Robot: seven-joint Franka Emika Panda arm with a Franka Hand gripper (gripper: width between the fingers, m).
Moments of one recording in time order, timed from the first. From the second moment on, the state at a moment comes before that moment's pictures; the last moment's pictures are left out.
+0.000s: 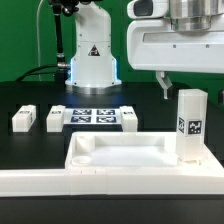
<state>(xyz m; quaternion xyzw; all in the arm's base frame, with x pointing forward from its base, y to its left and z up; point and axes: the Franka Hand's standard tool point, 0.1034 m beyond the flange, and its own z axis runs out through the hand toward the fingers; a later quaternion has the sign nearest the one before) 0.635 0.112 0.120 -0.95 0.31 0.04 0.06</state>
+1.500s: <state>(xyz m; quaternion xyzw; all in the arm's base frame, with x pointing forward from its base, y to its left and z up) 0.647 0.098 0.116 -0.88 0.47 0.00 0.07</state>
